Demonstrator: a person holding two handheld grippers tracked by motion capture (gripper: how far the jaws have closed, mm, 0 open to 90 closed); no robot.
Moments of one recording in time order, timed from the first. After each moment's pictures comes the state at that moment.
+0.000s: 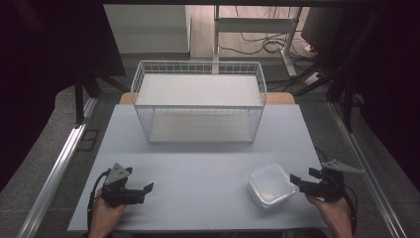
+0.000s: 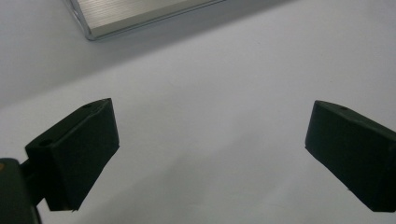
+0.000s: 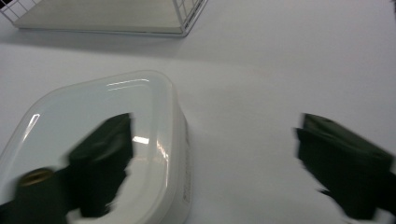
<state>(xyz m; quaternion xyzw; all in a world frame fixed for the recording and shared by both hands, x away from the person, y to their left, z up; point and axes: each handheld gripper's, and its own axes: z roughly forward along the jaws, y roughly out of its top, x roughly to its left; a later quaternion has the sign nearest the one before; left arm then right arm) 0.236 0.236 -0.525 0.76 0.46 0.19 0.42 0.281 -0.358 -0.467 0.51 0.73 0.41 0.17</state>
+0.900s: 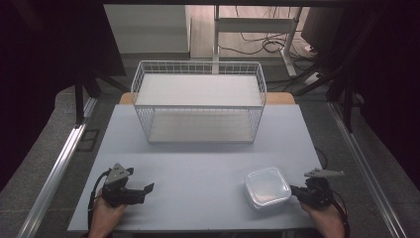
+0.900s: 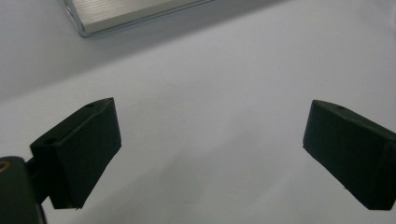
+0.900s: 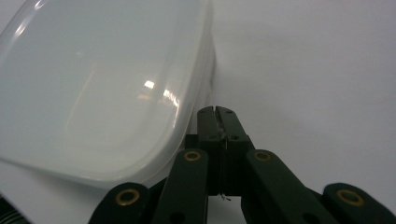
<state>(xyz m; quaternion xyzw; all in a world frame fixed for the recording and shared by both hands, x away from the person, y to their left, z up) 0.236 0.235 -0.525 0.76 0.46 0.18 0.42 0.271 -0.336 -0.490 0.48 0.81 0.33 0.09</state>
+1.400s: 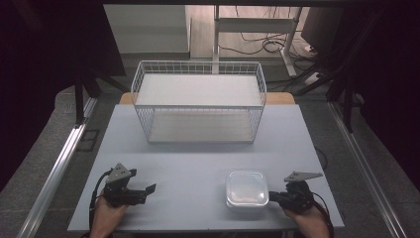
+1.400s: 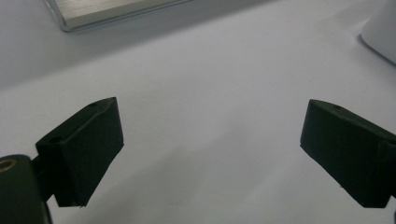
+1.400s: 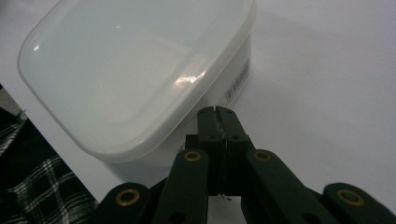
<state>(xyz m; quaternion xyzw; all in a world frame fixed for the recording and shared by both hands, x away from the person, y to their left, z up) 0.237 0.230 -0.524 0.77 0.46 0.15 0.43 0.262 -0.285 -0.492 0.42 0.84 0.35 0.04</state>
